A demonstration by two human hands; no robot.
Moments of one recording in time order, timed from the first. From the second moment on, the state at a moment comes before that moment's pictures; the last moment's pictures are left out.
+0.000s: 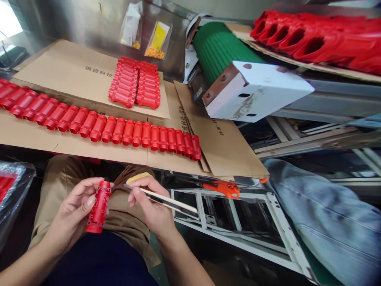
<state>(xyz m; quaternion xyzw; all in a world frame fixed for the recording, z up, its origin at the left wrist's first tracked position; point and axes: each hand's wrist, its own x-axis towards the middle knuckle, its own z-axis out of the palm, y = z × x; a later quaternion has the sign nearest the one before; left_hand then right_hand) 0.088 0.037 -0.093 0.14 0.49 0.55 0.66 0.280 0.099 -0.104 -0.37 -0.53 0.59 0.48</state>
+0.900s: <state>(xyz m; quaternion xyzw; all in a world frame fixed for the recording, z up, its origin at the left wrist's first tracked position) 0.073 0.041 -0.119 0.15 0.47 0.58 0.65 0.276 0.078 -0.109 -0.22 -0.76 0.38 0.48</state>
